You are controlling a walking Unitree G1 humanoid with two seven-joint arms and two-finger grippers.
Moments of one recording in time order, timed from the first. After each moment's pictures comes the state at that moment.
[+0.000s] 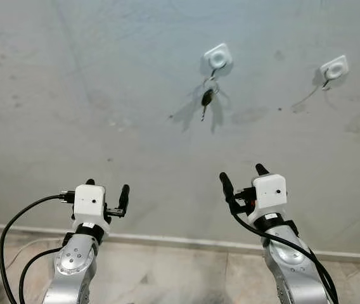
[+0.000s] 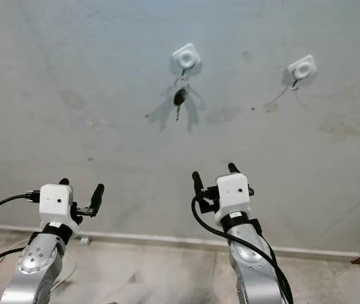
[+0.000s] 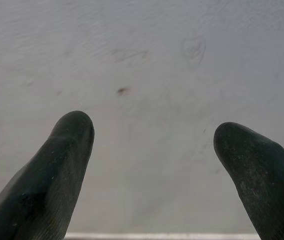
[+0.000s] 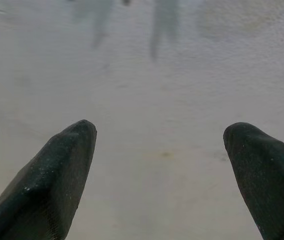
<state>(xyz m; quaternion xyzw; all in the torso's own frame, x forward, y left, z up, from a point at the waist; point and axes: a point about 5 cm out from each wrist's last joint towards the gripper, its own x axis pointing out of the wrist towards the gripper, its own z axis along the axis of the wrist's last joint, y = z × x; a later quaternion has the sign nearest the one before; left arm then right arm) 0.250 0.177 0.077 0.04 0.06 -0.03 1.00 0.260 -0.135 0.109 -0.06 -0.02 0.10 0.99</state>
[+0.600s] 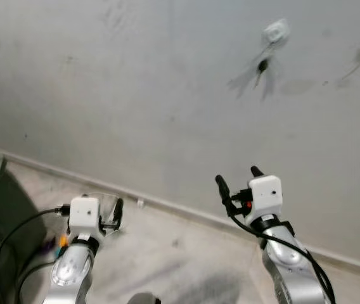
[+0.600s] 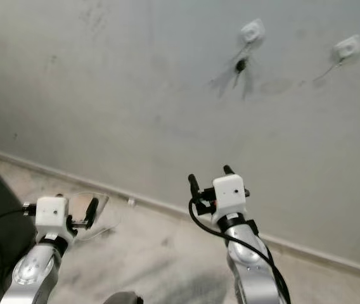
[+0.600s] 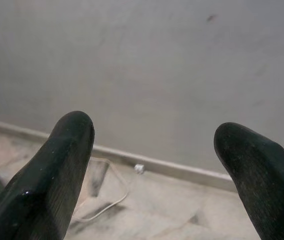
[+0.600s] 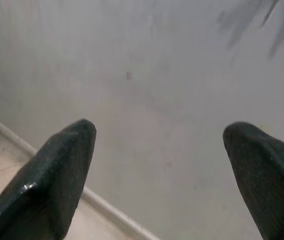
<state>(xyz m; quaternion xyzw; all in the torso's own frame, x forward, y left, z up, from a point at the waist) 0.247 0.179 0.069 0.03 0.08 -0.02 1.00 0.260 -0.131 0.107 -0.05 -0.01 0.11 0.99</state>
